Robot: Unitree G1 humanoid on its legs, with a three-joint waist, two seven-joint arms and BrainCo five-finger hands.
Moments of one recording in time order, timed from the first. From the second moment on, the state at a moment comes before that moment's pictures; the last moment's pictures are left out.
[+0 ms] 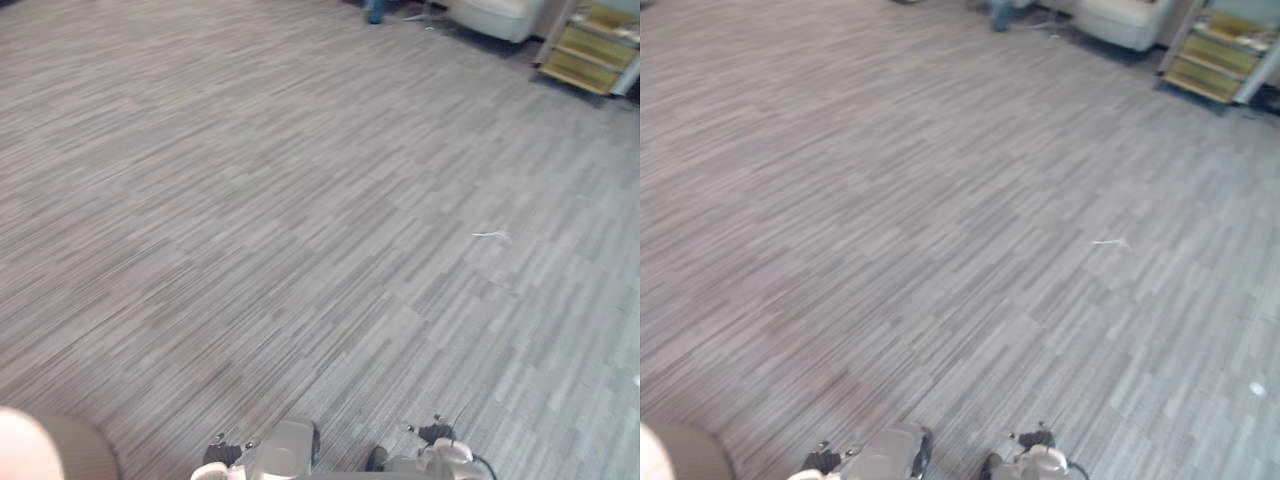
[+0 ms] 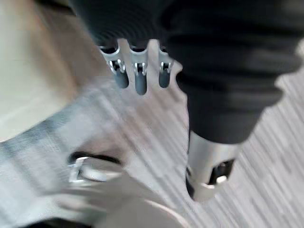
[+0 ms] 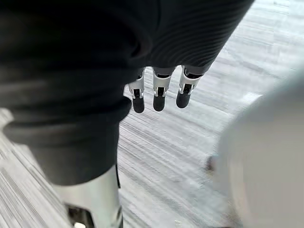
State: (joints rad) left arm 0.12 0.04 0.26 0.95 0.00 -0.01 0.10; right arm -0.01 0.01 -0.25 0.99 -0.06 0.05 -0.21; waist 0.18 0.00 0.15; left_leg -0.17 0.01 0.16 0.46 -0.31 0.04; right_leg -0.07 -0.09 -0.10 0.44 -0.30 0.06
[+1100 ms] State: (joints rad) left arm 0.03 -0.01 0.23 0.88 0.02 -0.03 0.08; right arm -0.04 0.05 -0.34 1.03 -0.02 0.05 -0.21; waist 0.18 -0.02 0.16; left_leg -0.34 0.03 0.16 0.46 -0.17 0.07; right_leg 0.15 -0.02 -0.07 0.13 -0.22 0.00
